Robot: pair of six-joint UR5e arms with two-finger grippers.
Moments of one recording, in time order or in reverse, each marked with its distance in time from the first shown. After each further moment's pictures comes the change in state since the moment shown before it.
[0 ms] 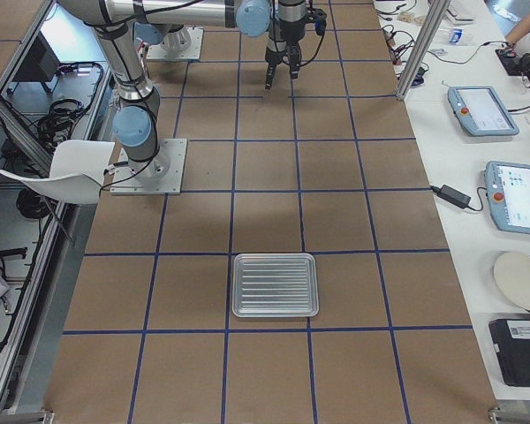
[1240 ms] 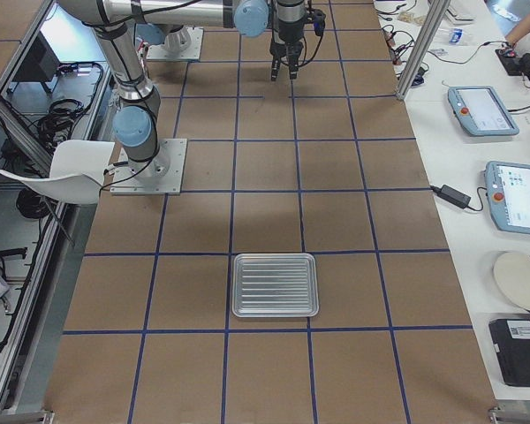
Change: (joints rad) left arm 0.297 0.071 0.116 -0.206 0.057 0.248; right arm -0.004 -0.035 0.048 -0.001 0.005 0.007
